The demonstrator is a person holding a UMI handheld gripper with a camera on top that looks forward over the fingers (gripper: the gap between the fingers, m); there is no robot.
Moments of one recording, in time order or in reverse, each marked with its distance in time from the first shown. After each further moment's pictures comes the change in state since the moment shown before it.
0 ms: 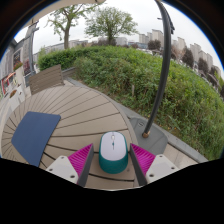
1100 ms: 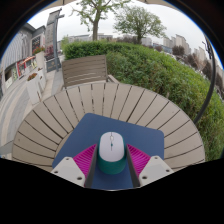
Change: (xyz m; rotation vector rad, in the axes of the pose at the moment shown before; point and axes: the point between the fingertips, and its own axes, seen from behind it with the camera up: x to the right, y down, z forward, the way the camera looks) arm -0.318 -0.022 0.010 -0.040 -0.182 -0.178
